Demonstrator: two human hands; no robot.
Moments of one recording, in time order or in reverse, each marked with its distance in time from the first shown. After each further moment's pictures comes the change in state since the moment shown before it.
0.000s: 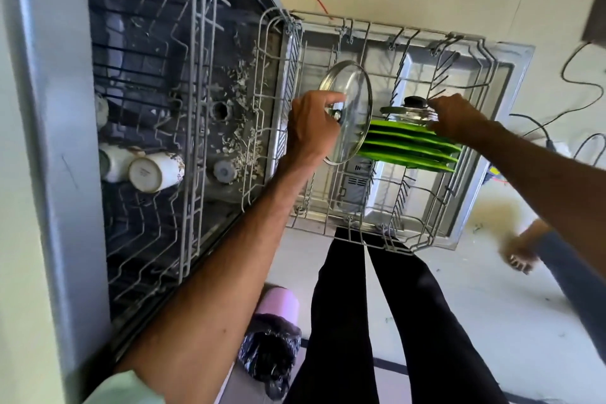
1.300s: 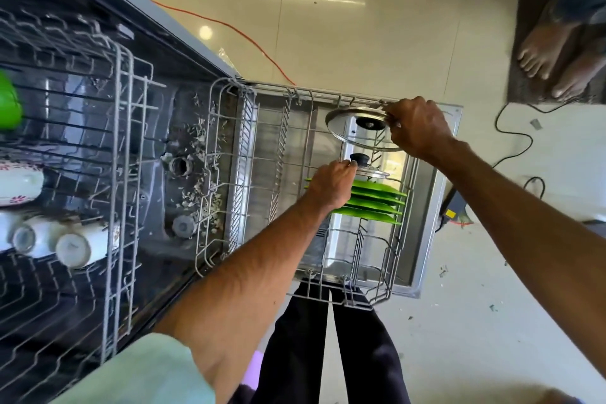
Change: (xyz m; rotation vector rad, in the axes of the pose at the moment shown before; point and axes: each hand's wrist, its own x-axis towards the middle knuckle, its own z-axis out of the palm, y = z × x) left_hand 0.047 0.038 0.144 0.442 -0.571 0.369; right_hand -0.007 0.006 -0.112 0.052 0.302 -0.047
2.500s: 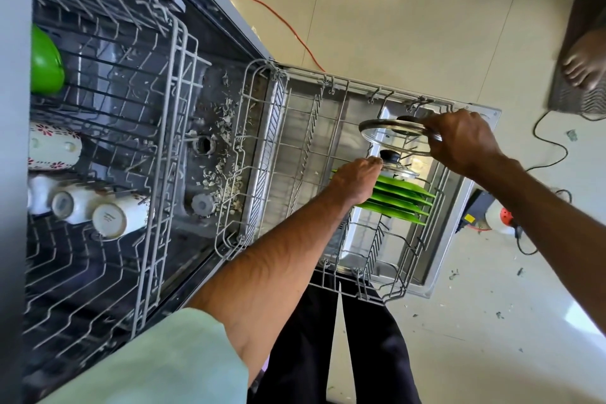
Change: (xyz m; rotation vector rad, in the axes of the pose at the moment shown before) left_hand -0.018 -0.009 -0.015 -0.099 0.019 0.026; right_hand -0.012 -0.001 0.009 -0.108 -0.013 -0.095
